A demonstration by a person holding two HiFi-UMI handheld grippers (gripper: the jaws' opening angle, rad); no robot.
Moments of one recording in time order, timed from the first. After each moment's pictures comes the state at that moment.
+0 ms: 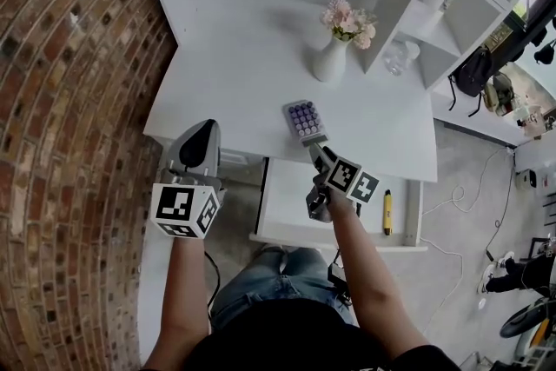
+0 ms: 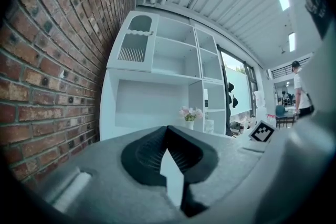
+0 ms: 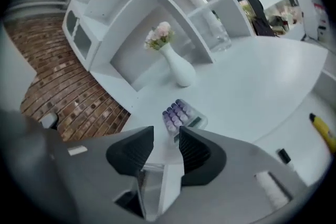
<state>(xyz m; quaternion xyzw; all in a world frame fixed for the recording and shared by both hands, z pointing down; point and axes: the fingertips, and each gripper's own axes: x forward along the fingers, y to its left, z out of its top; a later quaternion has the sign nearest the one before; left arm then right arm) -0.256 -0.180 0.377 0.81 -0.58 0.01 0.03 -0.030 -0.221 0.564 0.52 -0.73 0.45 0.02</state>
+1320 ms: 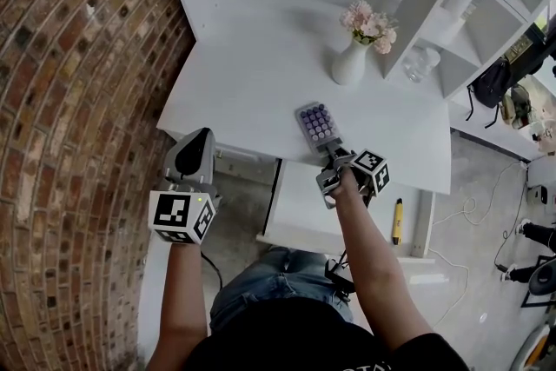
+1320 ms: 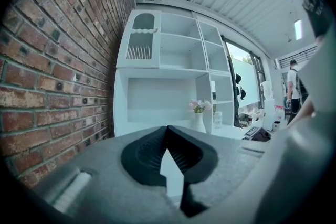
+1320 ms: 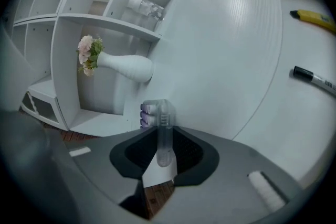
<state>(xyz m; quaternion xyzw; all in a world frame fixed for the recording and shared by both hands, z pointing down) -0.289 -0.165 0.392 0.78 -0.62 0.05 0.03 -0.018 -0.255 0.641 0.49 -0.54 0.68 -0.14</state>
